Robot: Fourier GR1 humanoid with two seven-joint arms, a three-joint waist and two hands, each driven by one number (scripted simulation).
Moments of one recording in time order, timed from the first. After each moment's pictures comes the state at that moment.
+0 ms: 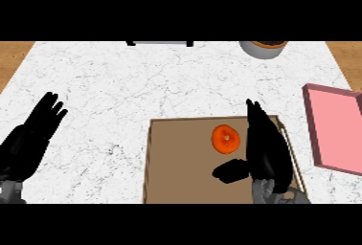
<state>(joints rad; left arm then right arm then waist) -0.01 0.52 -0.09 -1.63 0.50 0.16 0.15 -0.22 -0.02 0.41 -1.88 0.92 0.18 1.16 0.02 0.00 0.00</state>
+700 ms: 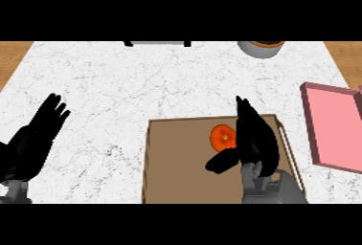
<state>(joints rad) -0.01 0.48 -0.08 -1.61 0.47 0.15 0.14 -0.32 -0.01 0.39 -1.76 0.81 0.19 1.21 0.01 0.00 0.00</state>
